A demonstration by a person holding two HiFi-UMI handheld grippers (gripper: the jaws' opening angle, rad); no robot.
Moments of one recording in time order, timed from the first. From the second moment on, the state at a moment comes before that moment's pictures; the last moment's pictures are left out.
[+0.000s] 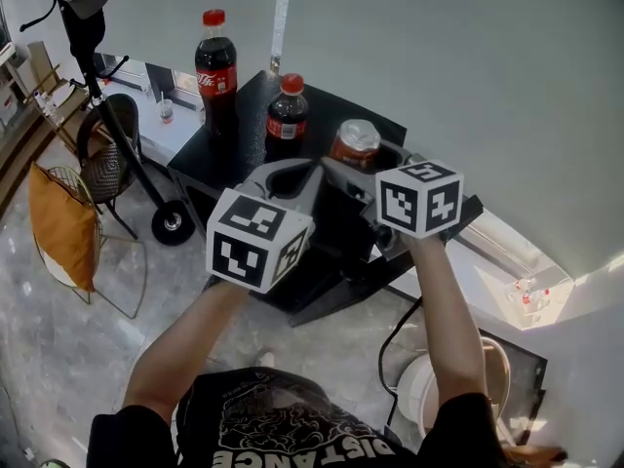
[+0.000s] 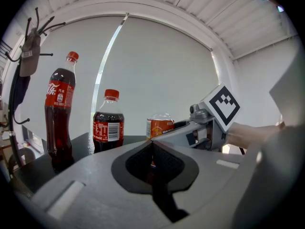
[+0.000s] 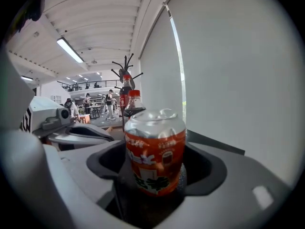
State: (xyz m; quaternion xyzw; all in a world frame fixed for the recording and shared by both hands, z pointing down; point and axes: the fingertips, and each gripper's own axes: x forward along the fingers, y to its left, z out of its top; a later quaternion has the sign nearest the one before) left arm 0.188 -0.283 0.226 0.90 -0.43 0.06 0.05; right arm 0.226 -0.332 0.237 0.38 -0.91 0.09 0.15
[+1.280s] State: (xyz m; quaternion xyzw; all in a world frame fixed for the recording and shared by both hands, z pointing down) left arm 0.111 -0.238 0.225 0.91 -0.41 0.05 0.05; right arm 0.154 -0.268 0.211 0.42 -0.89 0.07 0.14
